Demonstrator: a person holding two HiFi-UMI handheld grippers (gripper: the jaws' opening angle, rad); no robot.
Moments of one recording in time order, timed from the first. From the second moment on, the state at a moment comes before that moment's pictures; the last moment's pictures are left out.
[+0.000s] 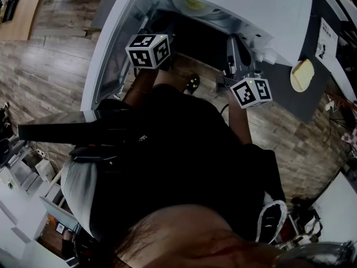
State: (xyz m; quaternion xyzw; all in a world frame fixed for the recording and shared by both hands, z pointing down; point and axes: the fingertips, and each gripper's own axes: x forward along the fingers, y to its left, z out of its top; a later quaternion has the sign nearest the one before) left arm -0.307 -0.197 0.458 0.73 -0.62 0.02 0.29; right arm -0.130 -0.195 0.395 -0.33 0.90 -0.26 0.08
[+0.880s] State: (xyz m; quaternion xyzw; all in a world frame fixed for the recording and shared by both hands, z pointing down) left arm -0.312 -0.224 0.489 0.68 -0.59 -0.07 0.42; right arm -0.132 -0.208 0.408 -0.34 0.89 -0.28 0.08
